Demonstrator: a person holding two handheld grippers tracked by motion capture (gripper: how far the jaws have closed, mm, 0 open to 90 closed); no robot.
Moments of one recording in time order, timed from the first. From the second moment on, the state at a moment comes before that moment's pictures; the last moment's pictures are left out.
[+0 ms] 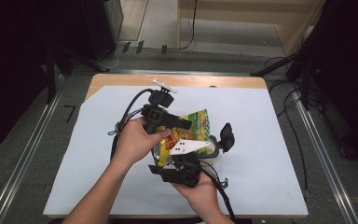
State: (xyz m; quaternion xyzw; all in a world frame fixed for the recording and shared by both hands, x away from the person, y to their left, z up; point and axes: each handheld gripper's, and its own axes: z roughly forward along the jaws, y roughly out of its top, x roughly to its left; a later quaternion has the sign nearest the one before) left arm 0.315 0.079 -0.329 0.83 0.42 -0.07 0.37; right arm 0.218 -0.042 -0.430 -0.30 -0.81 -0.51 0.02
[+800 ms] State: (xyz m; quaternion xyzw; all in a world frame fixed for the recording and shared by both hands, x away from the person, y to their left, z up) left arm 0.314 0.085 -0.322 0.82 0.42 -0.07 0.38; right arm 0.221 -0.039 -0.424 -0.28 -0.81 -0.52 0.03
